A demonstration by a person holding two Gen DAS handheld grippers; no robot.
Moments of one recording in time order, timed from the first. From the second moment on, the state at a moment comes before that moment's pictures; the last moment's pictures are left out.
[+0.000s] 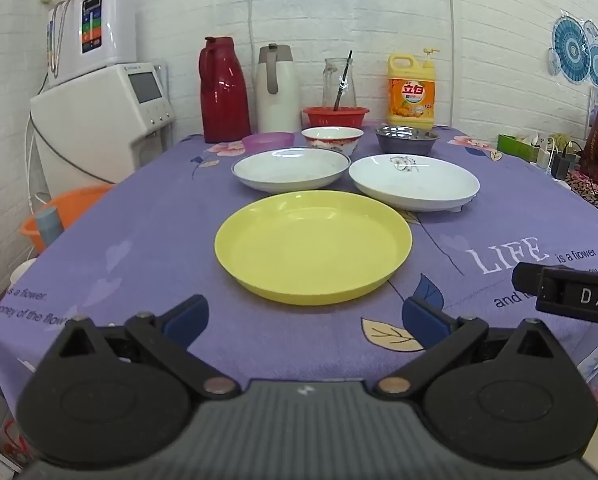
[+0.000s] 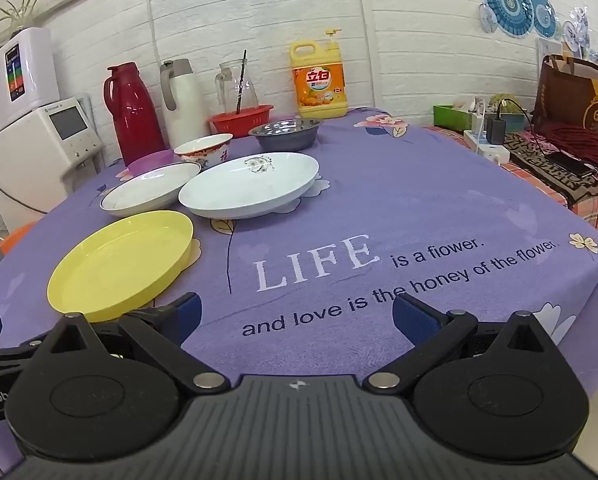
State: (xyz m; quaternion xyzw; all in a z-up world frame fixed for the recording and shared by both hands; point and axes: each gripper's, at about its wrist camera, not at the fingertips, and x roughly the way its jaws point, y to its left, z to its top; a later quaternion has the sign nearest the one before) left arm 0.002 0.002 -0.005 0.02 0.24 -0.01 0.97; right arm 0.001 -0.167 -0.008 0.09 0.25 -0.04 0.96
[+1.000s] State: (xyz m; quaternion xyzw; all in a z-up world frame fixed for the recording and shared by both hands) left arm 0.001 0.005 -0.002 0.02 0.24 0.00 0.97; right arm 0.002 -0.164 -0.007 0.09 0.25 -0.03 0.96
